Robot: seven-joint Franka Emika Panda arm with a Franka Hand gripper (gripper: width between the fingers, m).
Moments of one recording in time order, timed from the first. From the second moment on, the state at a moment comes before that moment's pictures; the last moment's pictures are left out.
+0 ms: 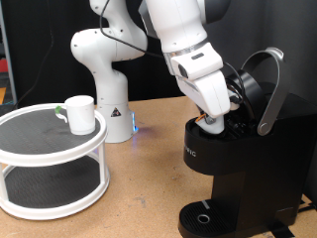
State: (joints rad) arm 0.17 -0.12 -0.05 -2.33 0.44 2.35 -0.88
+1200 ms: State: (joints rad) arm 0.17 -0.06 -0.04 -2.30 0.41 2.36 -0.82
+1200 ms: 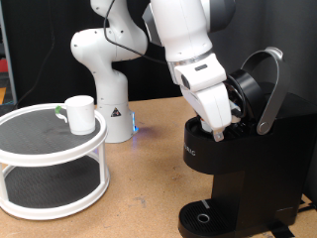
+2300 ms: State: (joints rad) arm 0.15 -0.16 -0.10 -2.31 0.50 2.24 -0.98
